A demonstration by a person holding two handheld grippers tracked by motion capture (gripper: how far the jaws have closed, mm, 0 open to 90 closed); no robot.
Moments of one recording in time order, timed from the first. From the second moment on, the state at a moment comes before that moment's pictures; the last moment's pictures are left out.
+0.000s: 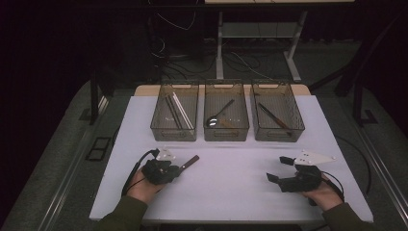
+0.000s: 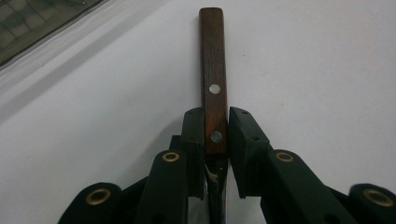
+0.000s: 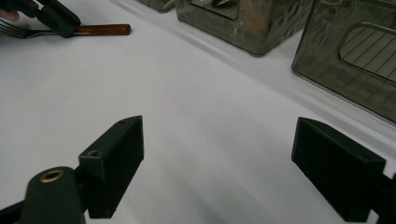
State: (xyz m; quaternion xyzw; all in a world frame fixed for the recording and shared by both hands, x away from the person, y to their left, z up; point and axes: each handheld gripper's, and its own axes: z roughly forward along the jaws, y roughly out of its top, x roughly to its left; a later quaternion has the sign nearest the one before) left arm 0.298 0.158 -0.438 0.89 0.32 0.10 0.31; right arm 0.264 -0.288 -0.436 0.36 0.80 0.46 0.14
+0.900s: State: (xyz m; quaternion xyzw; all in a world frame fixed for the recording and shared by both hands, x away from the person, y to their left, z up) left arm 0.298 0.133 -0.407 0.90 0.25 0.06 0.36; right arm 0.274 -0.278 -0.419 0.31 0.83 0.46 0.08
